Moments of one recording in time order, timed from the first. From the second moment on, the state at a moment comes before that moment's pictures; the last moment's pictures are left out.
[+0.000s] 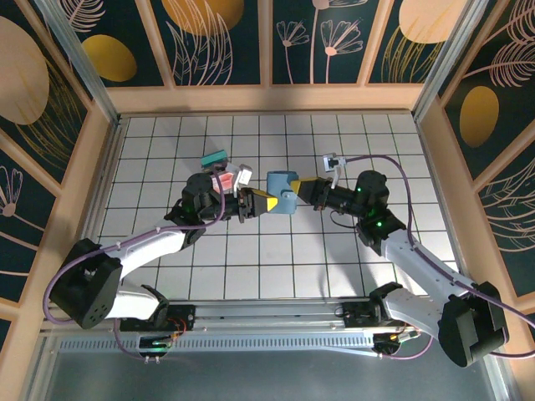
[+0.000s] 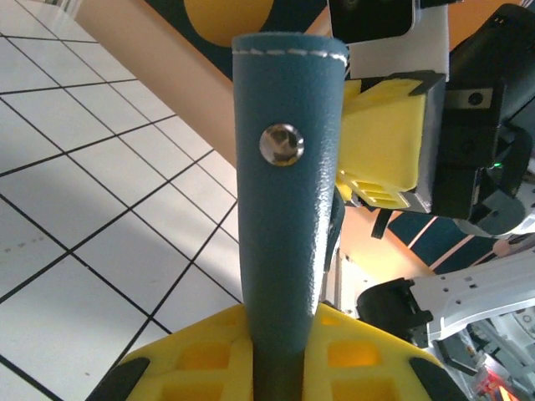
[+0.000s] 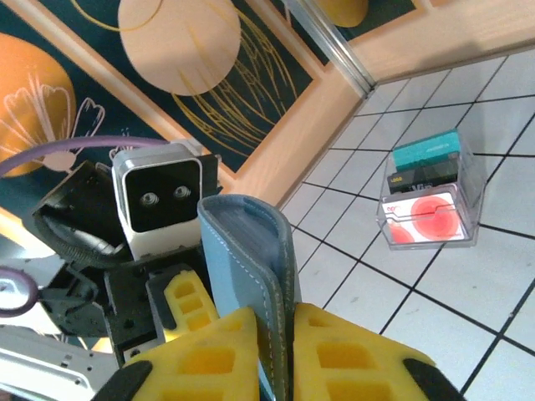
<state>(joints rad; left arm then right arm) -0.62 1.35 0.64 0.59 0.76 -0.63 0.47 1.03 0.61 0.34 -0.67 0.67</state>
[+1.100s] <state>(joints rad) -0.66 1.36 0.66 0.44 0.28 -0.58 0.78 1.30 1.12 -0.40 0.01 0.78</state>
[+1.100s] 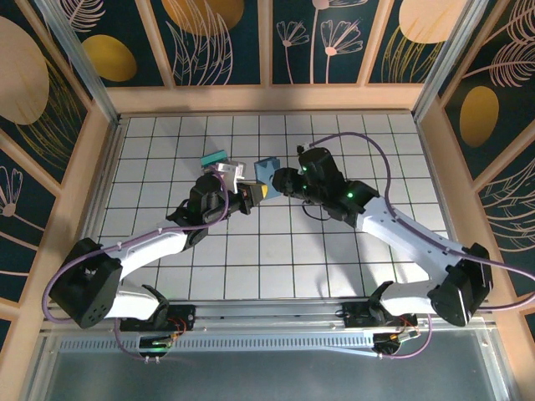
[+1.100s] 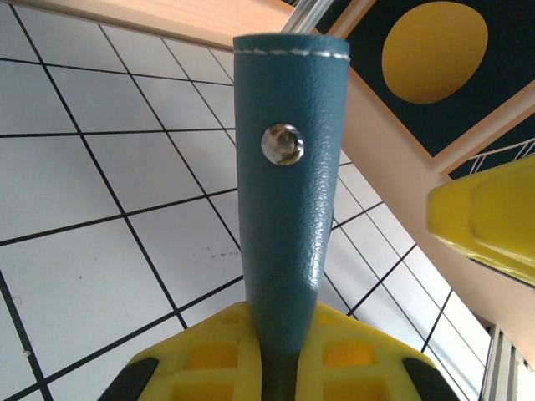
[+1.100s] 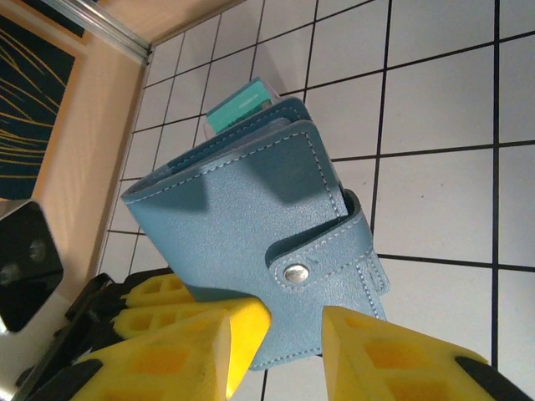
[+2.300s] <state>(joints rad) -0.65 1.38 0.67 0.43 0.31 -0.58 0.79 1.44 1.17 -0.42 0.07 0.76</state>
